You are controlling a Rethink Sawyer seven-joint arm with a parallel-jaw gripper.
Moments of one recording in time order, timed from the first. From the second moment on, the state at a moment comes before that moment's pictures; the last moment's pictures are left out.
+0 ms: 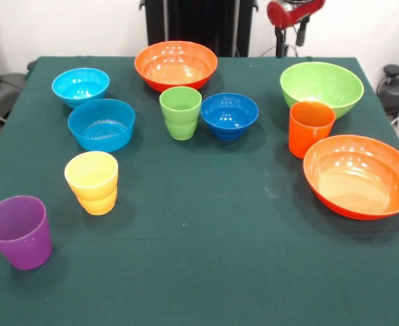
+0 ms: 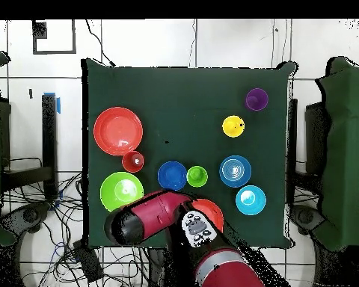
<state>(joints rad) -0.28 -0.74 0.36 2.13 -0.46 0.38 1.55</state>
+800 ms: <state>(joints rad) -0.26 -0.75 0.36 2.12 -0.45 0.34 1.56</state>
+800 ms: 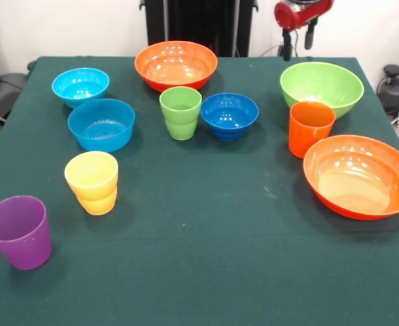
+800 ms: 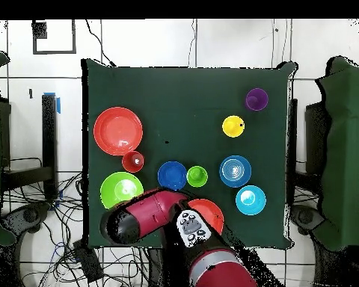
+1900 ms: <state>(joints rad) -0.18 -0.76 0.37 1.93 -0.35 0.33 1.59</state>
